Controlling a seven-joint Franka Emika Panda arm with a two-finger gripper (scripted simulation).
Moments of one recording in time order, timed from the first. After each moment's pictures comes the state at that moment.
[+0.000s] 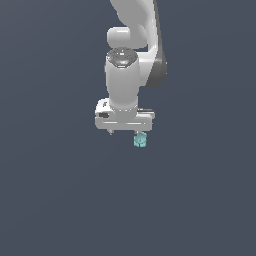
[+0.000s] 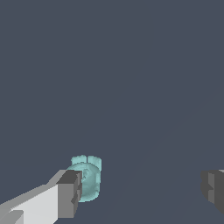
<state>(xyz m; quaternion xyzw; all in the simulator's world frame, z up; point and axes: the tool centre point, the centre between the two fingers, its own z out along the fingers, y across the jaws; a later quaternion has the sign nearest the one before) 0.000 -0.015 0.193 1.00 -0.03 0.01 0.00</state>
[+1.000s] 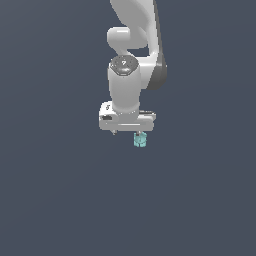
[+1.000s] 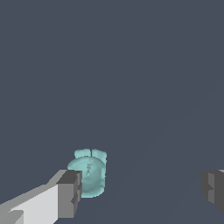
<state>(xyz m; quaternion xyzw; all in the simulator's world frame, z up) -0.013 -0.005 0.174 1.00 -0.02 -0.01 -0.01</state>
